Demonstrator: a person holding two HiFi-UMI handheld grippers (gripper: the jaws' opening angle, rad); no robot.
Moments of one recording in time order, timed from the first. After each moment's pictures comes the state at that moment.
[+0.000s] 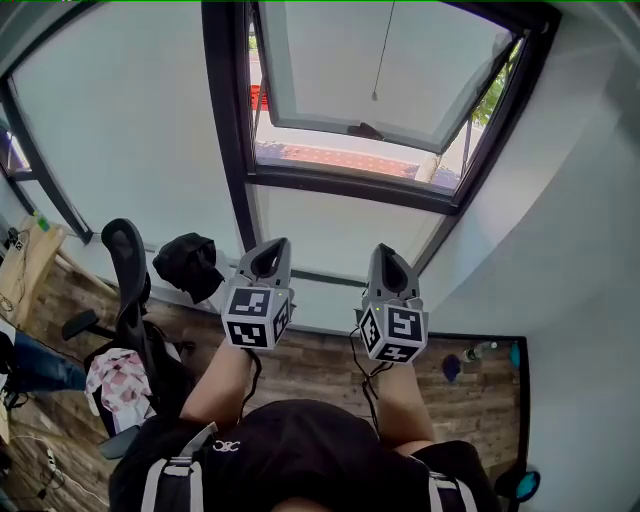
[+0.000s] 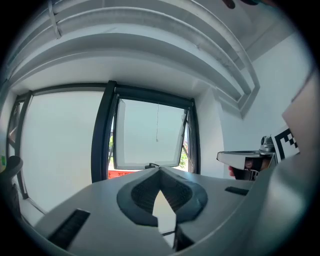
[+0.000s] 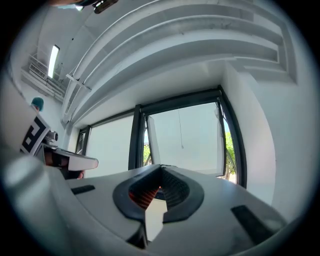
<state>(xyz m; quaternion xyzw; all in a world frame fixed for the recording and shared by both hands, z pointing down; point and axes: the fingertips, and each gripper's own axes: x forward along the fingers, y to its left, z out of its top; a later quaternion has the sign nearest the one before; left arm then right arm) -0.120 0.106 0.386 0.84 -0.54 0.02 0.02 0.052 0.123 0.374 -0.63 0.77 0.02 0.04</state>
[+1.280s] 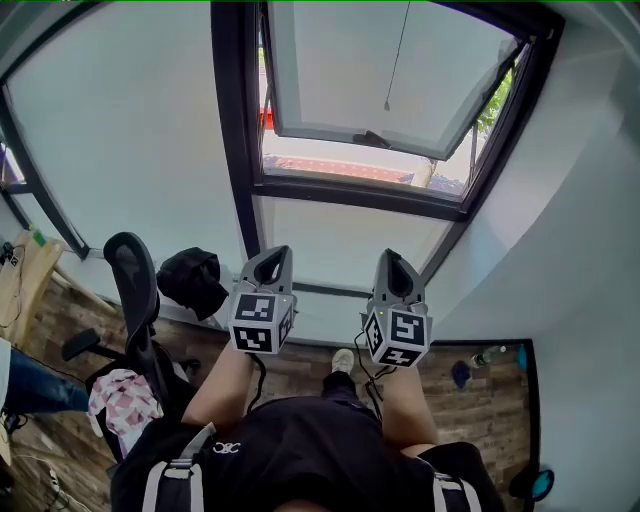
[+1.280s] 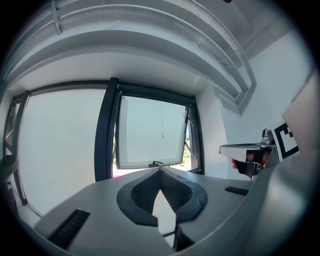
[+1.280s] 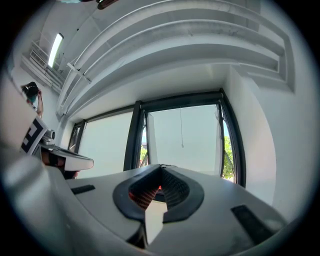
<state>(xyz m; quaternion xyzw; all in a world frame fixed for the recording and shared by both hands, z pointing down) -0.172 0.075 0.419 0.85 -0.53 0.03 0.01 0.010 0.102 0.396 -0.66 0.75 0.05 0.03</state>
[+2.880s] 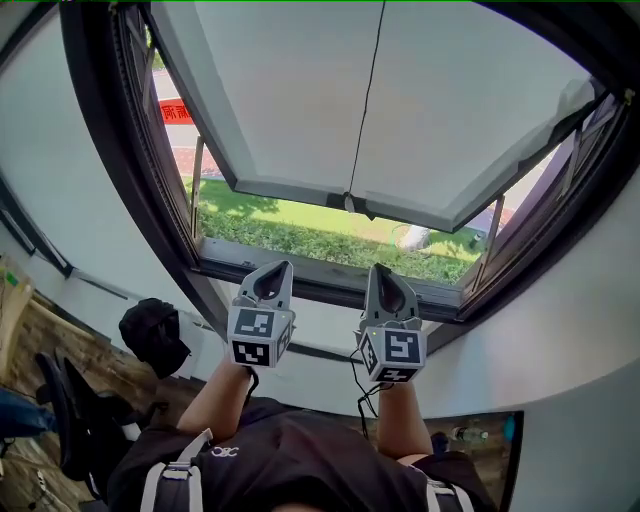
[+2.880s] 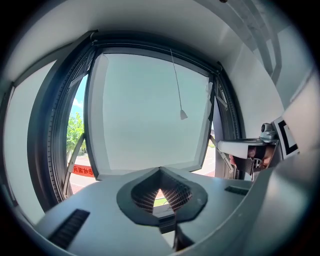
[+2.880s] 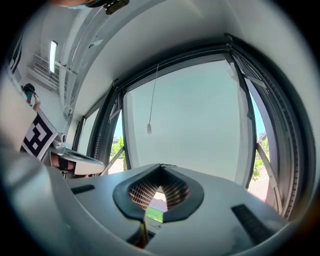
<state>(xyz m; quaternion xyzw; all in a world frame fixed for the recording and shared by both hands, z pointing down) 0.022 -0.335 0.420 0.83 -0.55 0.05 0.03 0.183 -0.319 0.388 -0.59 0.80 0.04 0.01</state>
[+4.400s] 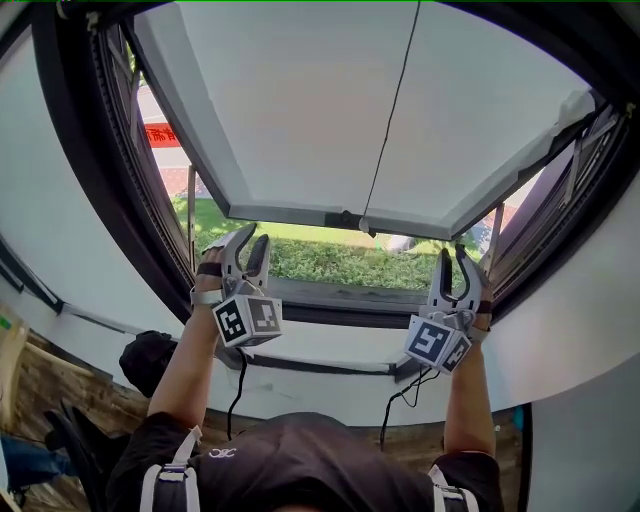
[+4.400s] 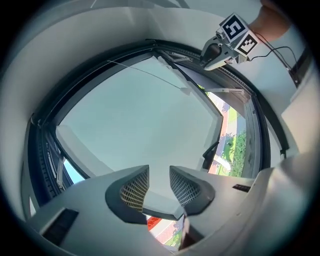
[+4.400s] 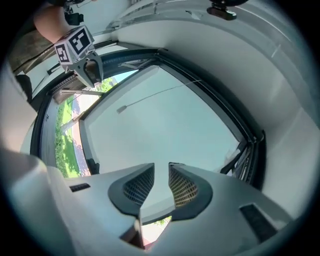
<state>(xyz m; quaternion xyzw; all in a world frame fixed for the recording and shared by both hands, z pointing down) -0.049 -0.432 0.352 0.70 -0.54 0.26 -0.38 0.261 -0.350 0.304 -0.69 0.55 0.39 -0.26</state>
